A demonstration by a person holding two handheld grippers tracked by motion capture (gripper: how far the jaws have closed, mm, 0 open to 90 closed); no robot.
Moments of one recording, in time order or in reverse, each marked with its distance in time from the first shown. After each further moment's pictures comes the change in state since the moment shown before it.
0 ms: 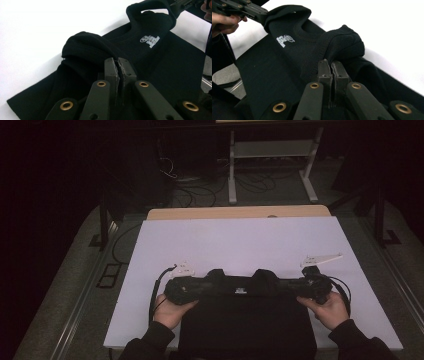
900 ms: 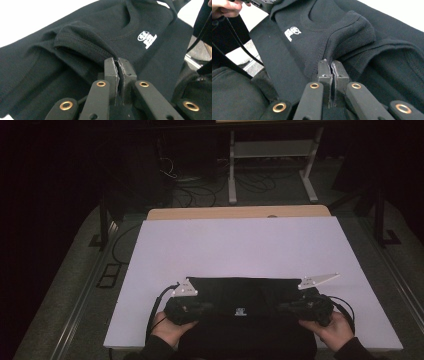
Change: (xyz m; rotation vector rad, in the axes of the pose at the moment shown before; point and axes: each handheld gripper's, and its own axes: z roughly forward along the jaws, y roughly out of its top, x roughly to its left) left arm -0.030 -0.031 -0.004 0.109 -0.031 0.009; right arm 0.028 -0.037 -0.001 0.120 0.042 -0.007
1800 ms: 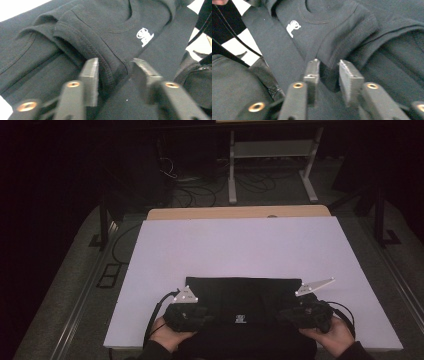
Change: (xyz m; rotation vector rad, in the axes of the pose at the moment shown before) left arm -0.003 -0.012 0.000 0.051 0.010 -0.014; right arm 0.004 -0.011 0.005 0.087 -0.023 0.006
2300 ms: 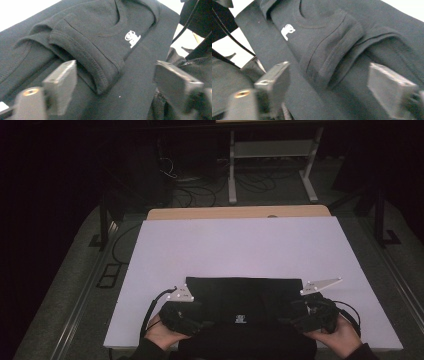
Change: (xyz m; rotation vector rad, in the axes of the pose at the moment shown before) left arm 0.004 0.005 -0.013 -0.010 -0.079 0.053; right arm 0.003 0.002 -0.015 -0.032 -0.070 -0.024
